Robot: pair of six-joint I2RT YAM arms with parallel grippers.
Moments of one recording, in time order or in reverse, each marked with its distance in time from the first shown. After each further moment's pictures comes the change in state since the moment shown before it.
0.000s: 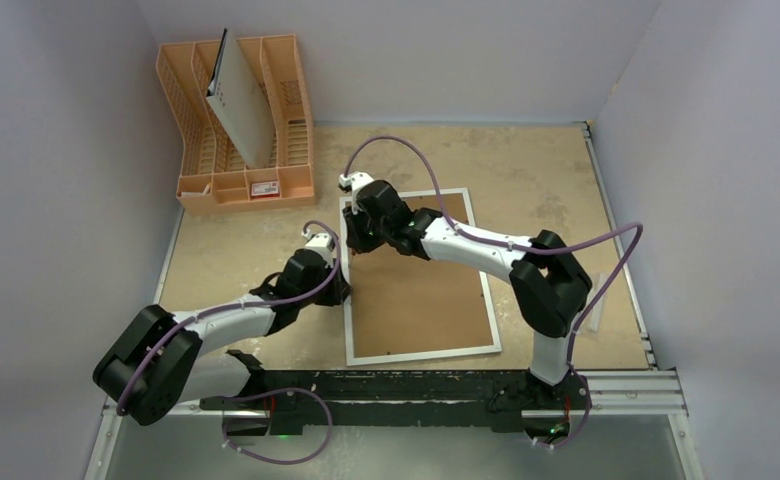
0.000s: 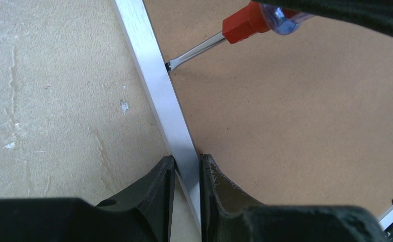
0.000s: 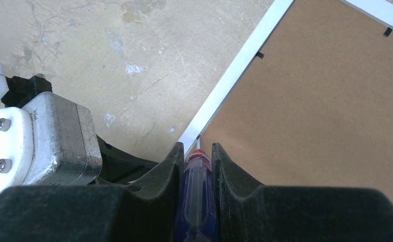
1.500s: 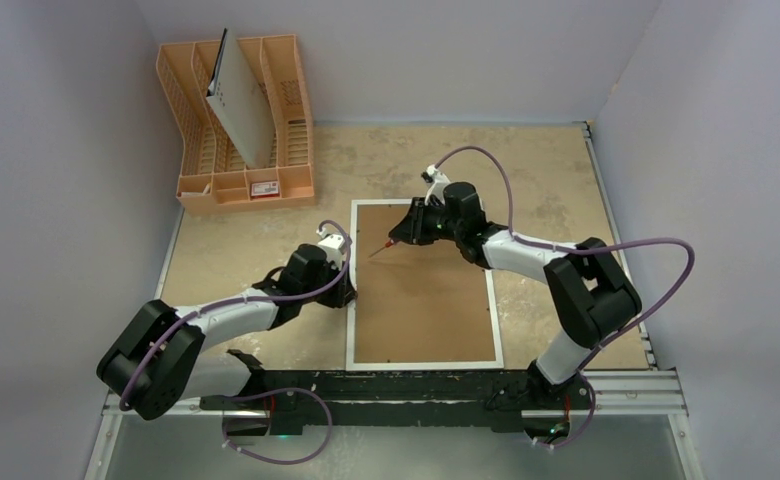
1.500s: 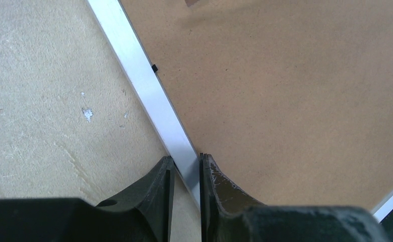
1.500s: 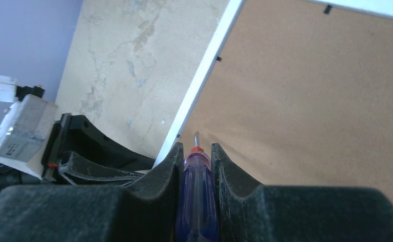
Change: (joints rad) left arm 0.001 0.029 0.052 -0.064 0.137 0.158; right arm -0.339 -0.203 -0.494 0.486 -0.356 0.271
